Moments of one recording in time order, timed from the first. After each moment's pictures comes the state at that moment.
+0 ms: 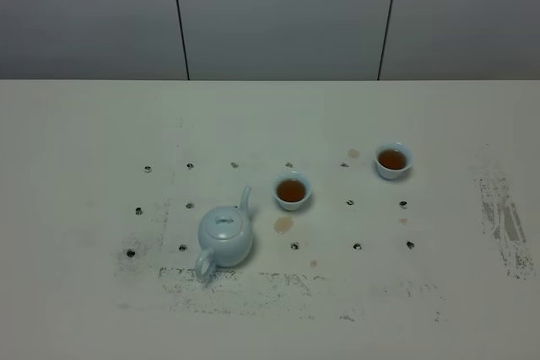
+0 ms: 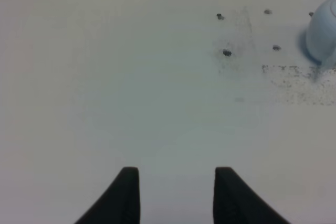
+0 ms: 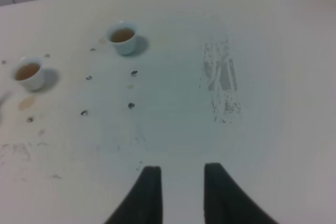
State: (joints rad) left arm 0.01 0.00 -0.46 -0.04 1.07 0.07; right arm -0.08 -0.01 -0.52 0.17 1.11 0.00
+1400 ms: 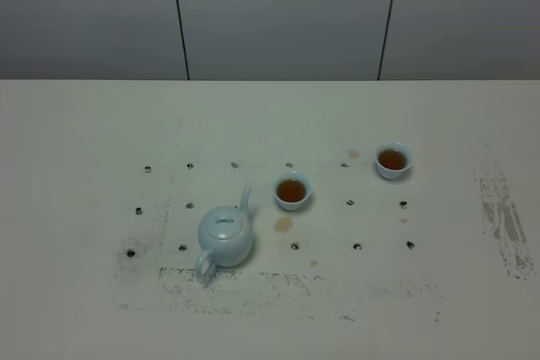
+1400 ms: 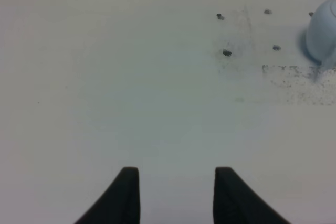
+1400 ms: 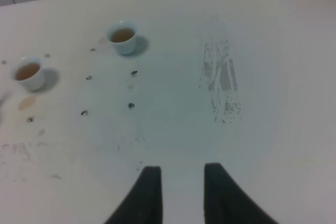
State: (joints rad) left arm 0.01 0.00 -0.46 -0.04 1.07 0.07; right arm -0.08 -0.01 -0.52 0.17 1.11 0.00
